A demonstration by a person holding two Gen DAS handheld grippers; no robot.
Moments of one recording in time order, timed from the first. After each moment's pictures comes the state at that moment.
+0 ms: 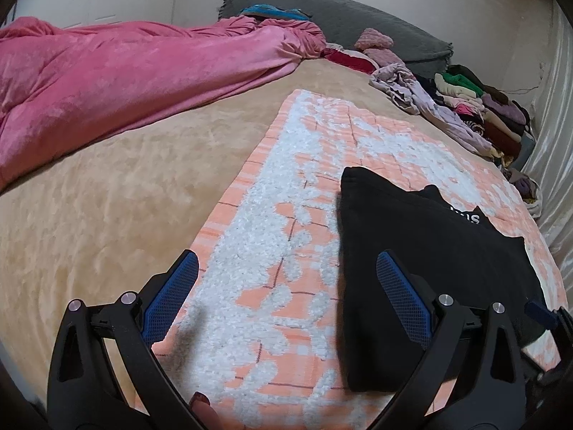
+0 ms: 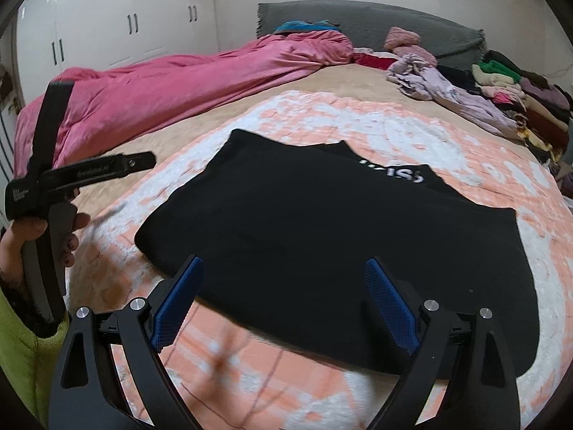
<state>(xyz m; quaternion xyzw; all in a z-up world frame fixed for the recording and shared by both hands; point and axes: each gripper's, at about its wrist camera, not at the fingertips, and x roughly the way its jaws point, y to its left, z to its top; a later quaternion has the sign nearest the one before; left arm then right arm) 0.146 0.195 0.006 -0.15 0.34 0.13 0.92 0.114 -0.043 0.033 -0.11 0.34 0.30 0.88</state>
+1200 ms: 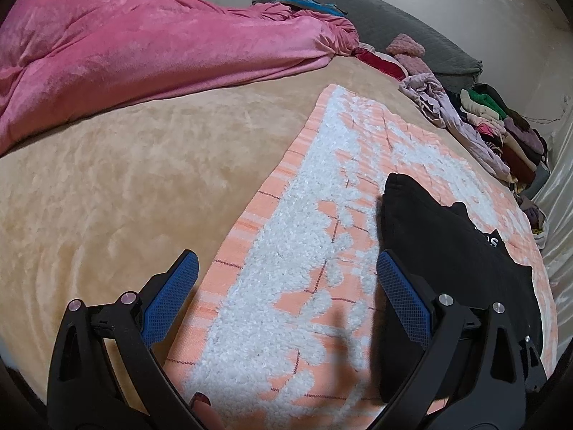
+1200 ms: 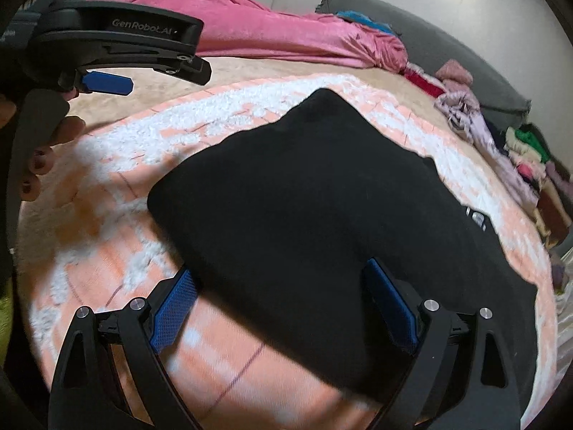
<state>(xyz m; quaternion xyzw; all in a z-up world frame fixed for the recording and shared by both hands) 0.144 0.229 -0.008 -0.21 0.35 0.16 0.90 0.103 0.062 -0.027 -0.29 0.32 0.31 0.85</state>
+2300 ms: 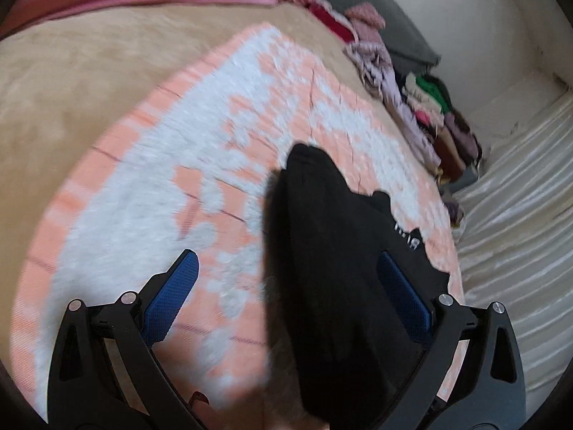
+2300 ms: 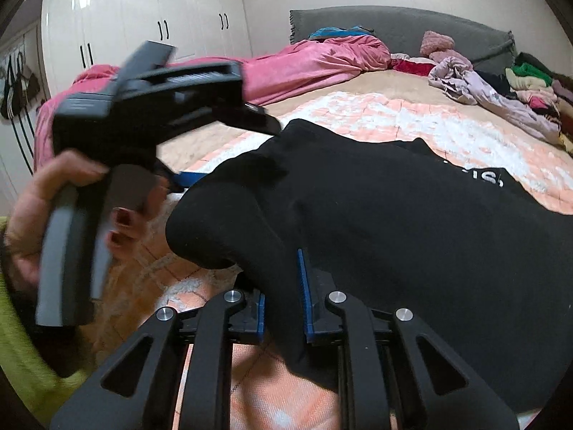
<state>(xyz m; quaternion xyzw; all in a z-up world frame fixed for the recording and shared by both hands) 0.229 0.202 -0.036 -0.35 0.41 -0.02 0.84 0.127 0.012 -0.008 -0.08 0.32 0.37 0.87</state>
